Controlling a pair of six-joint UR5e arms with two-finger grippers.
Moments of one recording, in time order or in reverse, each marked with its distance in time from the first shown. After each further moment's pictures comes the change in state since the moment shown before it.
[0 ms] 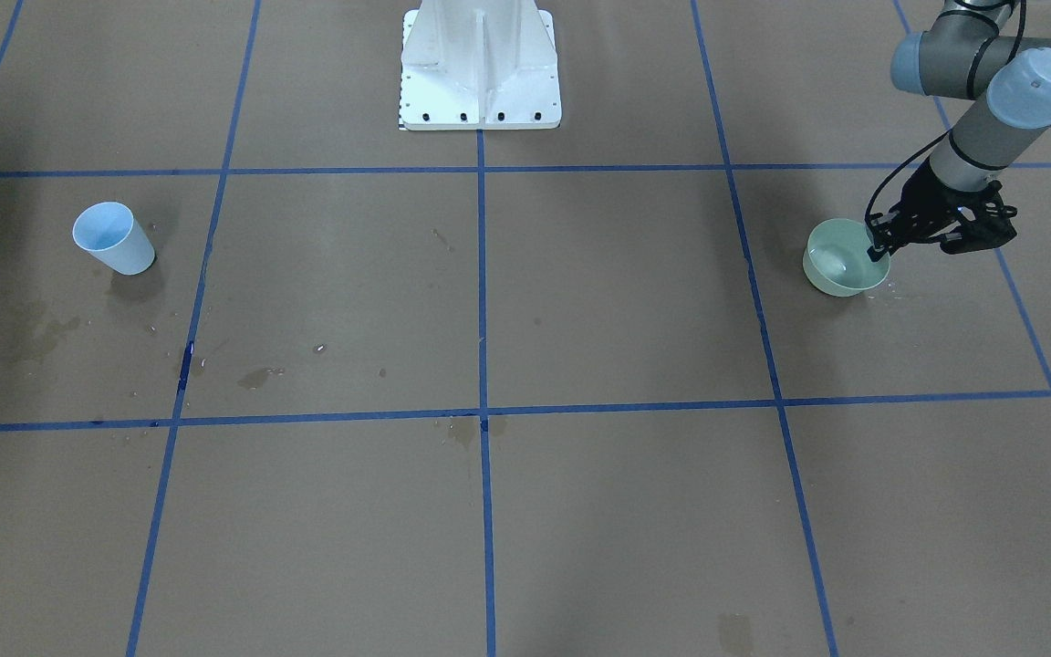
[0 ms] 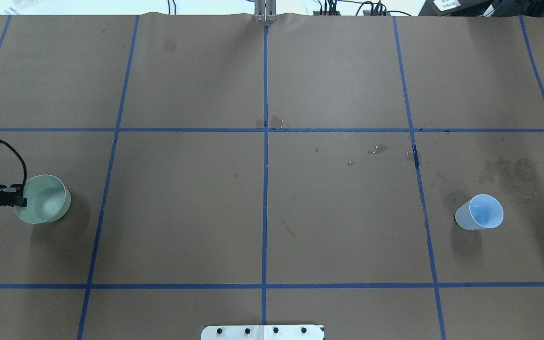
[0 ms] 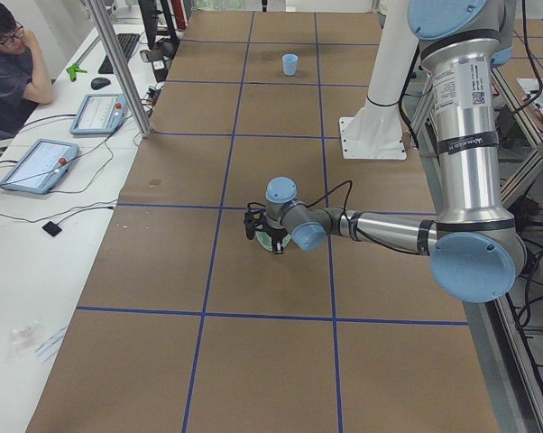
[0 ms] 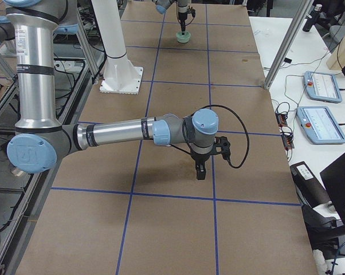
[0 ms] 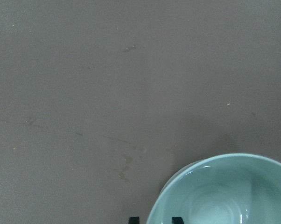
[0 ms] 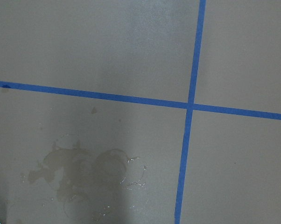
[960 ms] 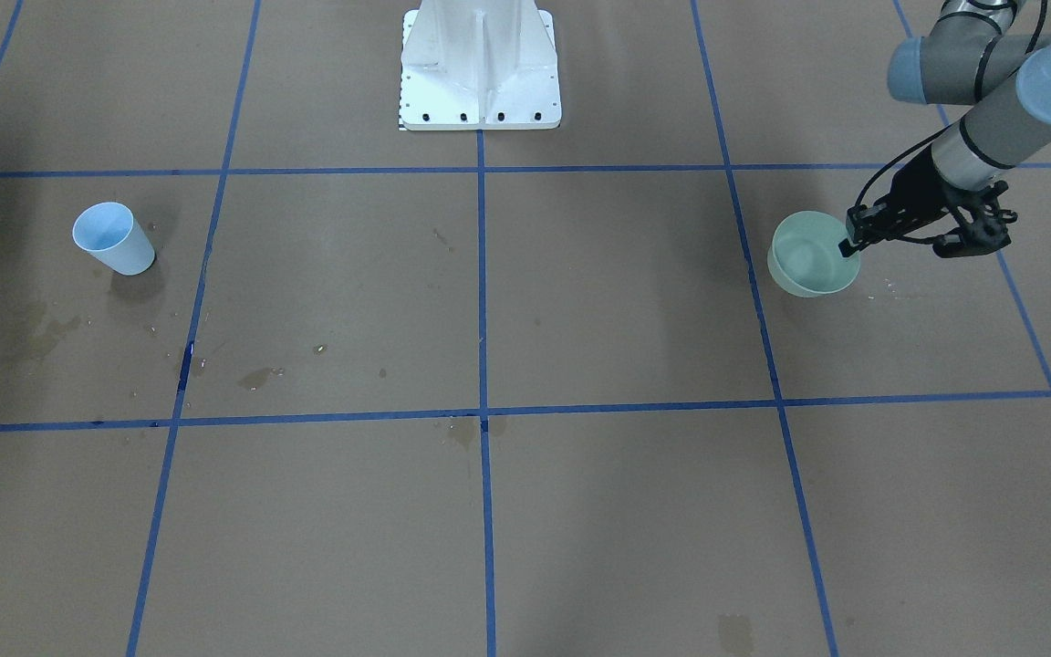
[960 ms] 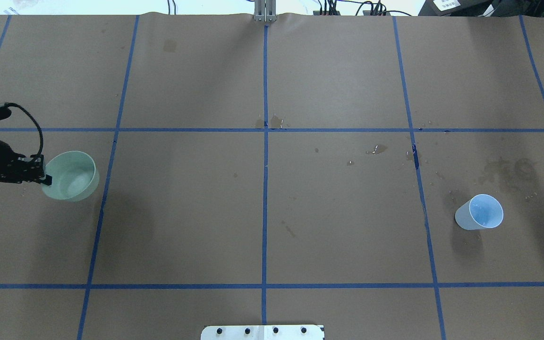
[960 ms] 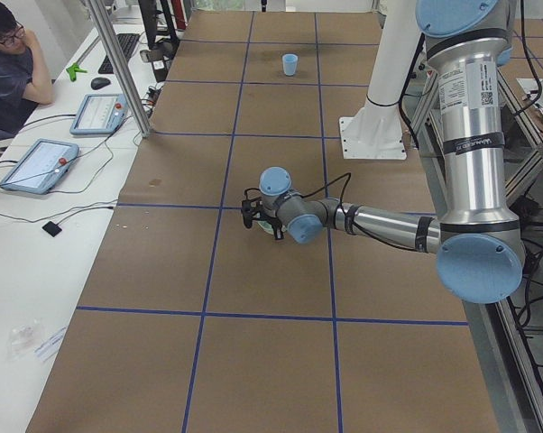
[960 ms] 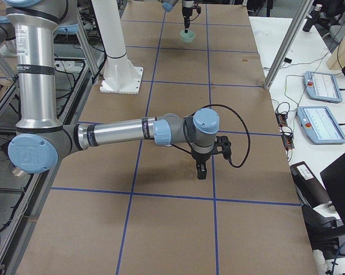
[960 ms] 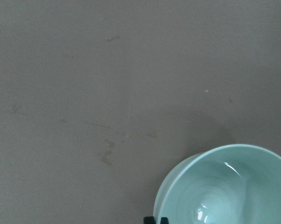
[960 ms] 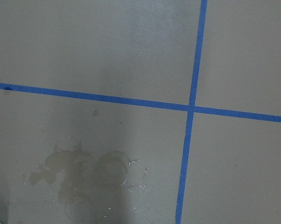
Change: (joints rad) left arm -0.094 -0.222 -0.051 0.196 -0.215 -0.028; right arm 0.001 0.004 -0.002 0.000 0.003 -0.001
